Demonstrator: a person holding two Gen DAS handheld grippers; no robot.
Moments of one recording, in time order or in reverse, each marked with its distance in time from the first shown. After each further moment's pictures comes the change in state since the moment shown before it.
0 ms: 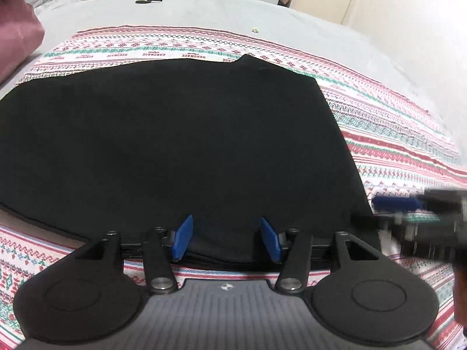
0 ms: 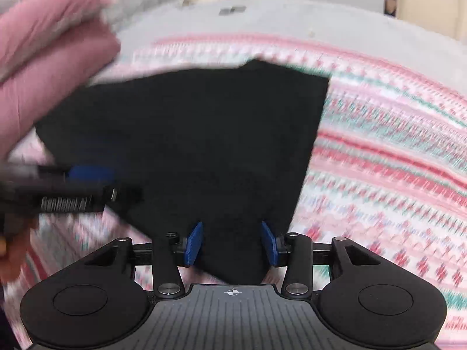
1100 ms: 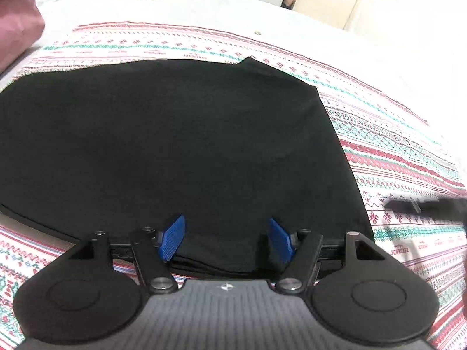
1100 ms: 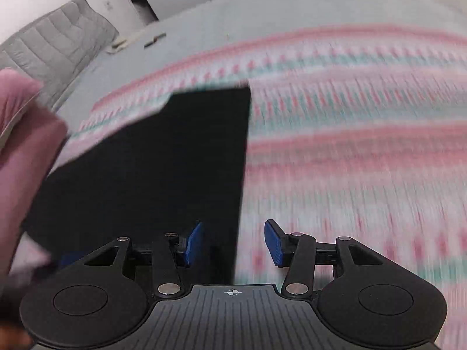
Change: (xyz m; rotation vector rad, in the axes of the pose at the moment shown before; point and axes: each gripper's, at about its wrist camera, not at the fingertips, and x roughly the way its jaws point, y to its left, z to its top) left arm -0.004 0.000 0.000 -0.034 -0.003 -0.016; right arm -0.013 -0.063 0.016 0.402 0.016 0.003
